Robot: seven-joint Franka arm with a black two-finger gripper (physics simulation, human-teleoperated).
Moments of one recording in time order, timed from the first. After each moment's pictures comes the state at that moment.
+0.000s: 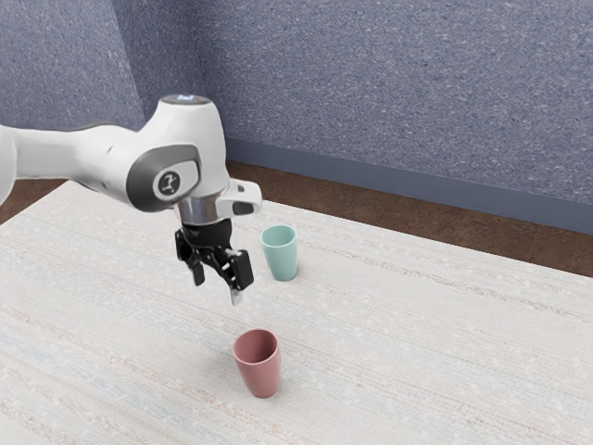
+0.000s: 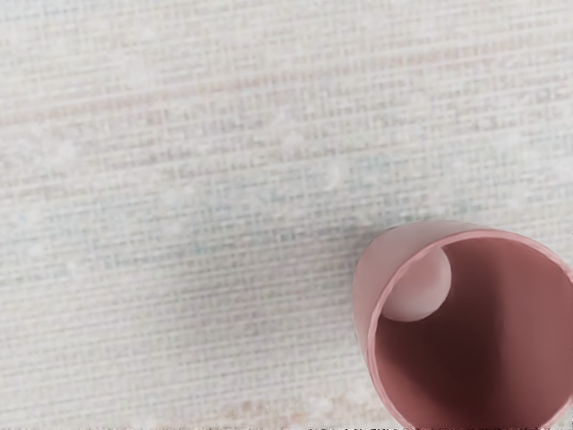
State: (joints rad) arm -0.18 -0.07 -0.01 -2.16 -0.03 2.00 -0.02
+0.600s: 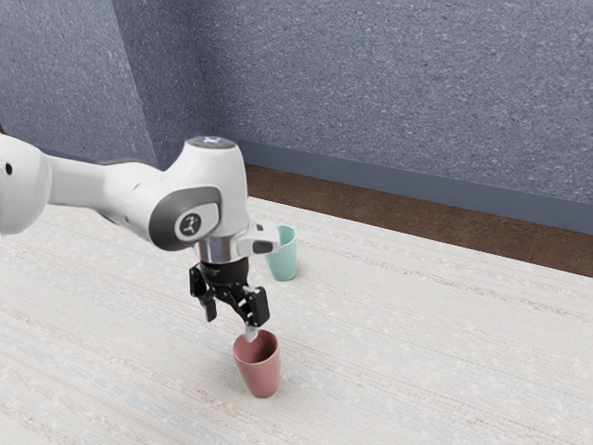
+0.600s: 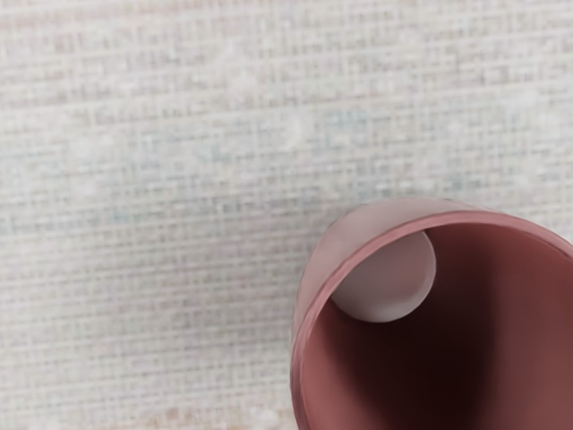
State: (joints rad) arm -0.21 0.00 -0.04 -2.23 -0.04 2.09 -0.13
